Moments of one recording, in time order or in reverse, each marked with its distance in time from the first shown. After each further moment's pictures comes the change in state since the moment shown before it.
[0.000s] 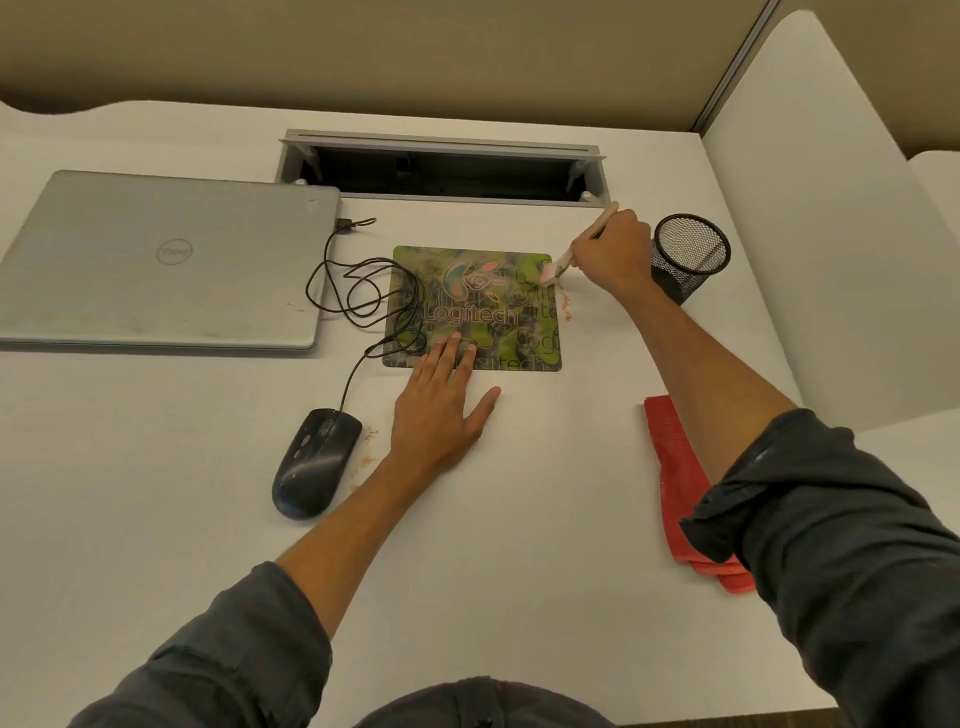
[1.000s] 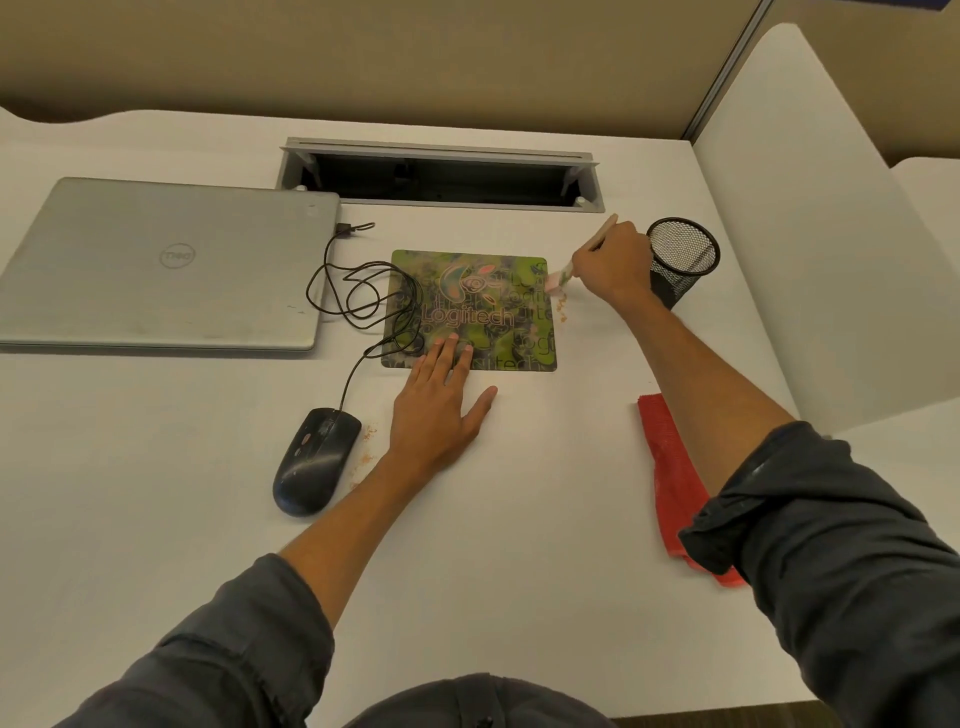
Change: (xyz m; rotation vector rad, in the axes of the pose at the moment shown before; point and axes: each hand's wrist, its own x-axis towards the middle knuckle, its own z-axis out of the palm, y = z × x) left_hand 0.001 0.000 0.001 0.009 -0.004 0.006; right_hand -0.009 0.005 -0.008 -0.056 0.020 -0.012
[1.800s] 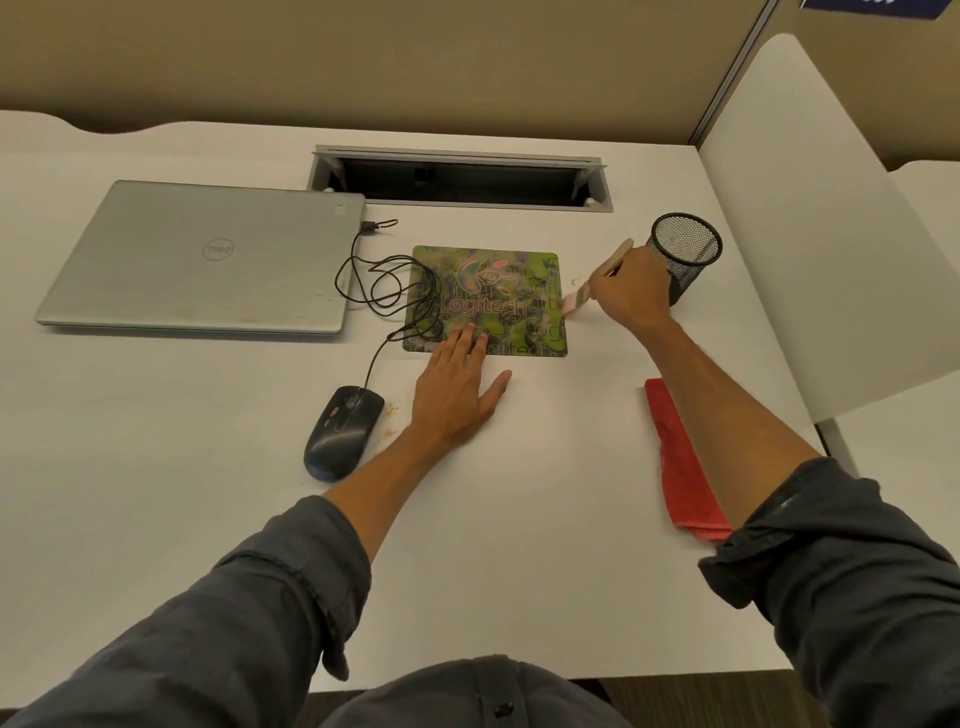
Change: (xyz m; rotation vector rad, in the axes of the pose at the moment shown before) left_hand -0.003 0.004 -0.008 0.005 -0.034 0.024; right_hand -0.048 0.019 -0.005 0.046 -0.015 -0.002
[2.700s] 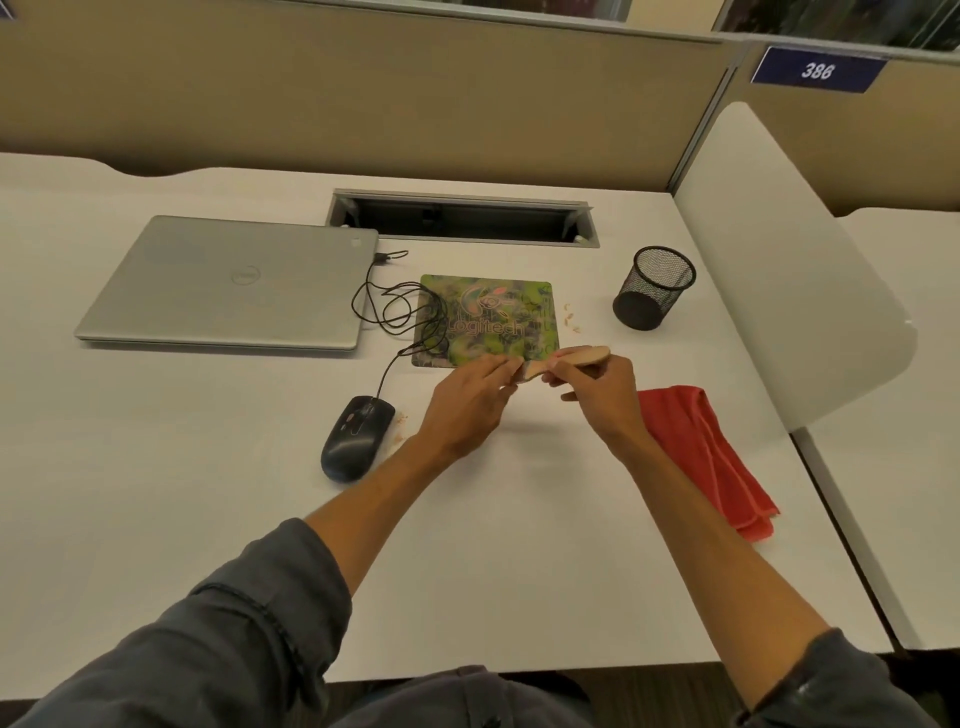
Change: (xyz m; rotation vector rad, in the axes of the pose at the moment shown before) left_hand -0.026 0.025 -0.049 -0.154 0.217 0.294; right_hand -0.141 -0.011 -0.002 0.664 -0.120 -0.017
